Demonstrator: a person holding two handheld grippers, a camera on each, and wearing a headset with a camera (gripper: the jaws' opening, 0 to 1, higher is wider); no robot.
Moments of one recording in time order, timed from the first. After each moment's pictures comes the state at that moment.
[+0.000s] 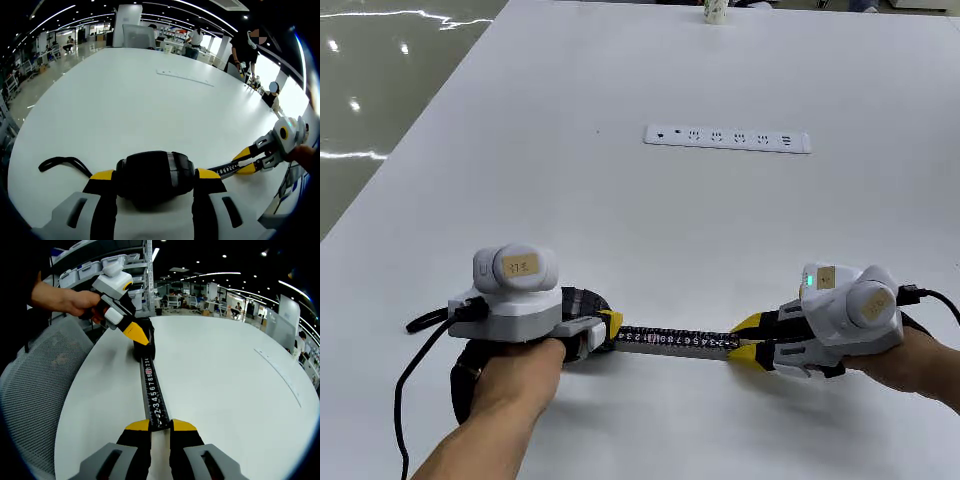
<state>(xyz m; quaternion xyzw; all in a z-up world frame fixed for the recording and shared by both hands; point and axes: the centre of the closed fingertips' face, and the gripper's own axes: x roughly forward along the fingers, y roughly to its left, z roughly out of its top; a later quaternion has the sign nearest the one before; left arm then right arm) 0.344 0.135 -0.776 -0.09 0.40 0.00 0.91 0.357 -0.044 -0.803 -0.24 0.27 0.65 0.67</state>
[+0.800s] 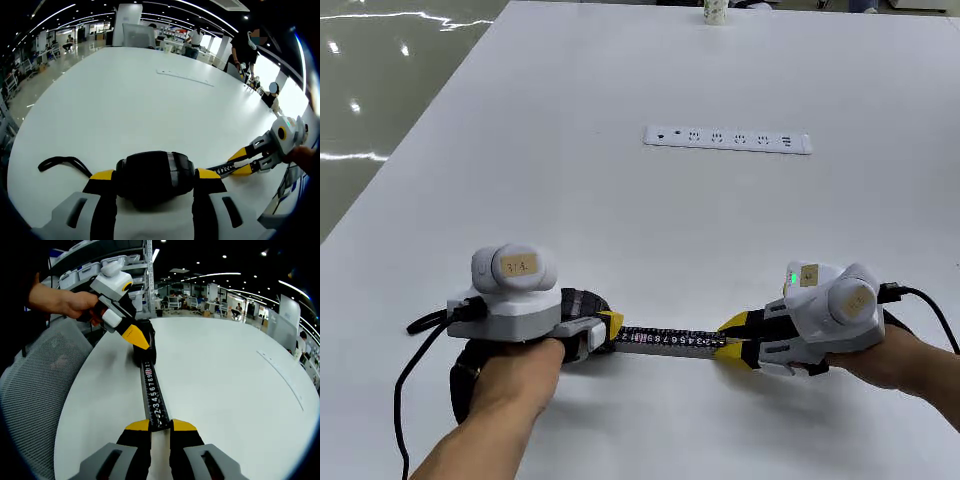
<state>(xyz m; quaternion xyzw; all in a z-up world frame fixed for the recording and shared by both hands) 0.344 0.135 -0.776 -0.10 0.41 0.00 0.91 0.356 -0.029 -0.803 -0.23 0.26 0.66 0.67</state>
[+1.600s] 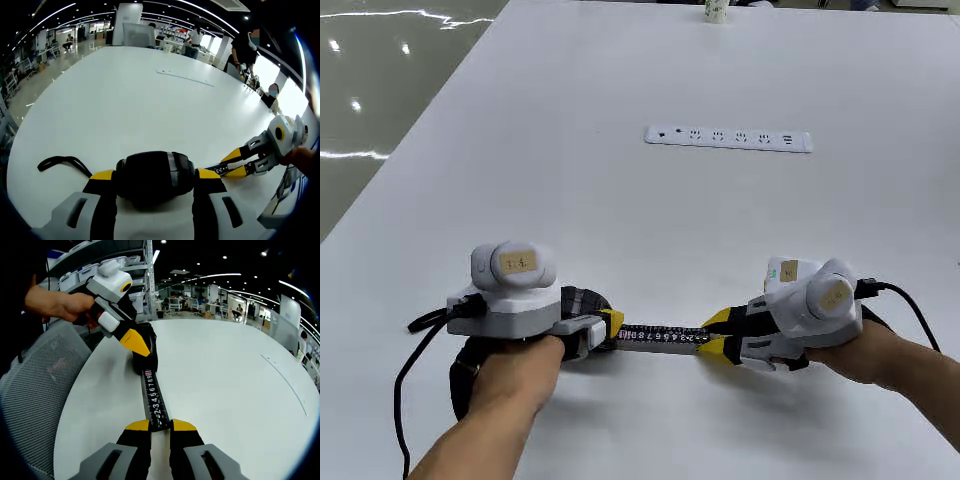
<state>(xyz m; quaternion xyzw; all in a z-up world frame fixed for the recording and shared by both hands) 0.343 0.136 -0.776 -0.10 0.41 0.00 0.91 0.354 -0.006 -0.803 -0.22 0.26 0.66 0.66</state>
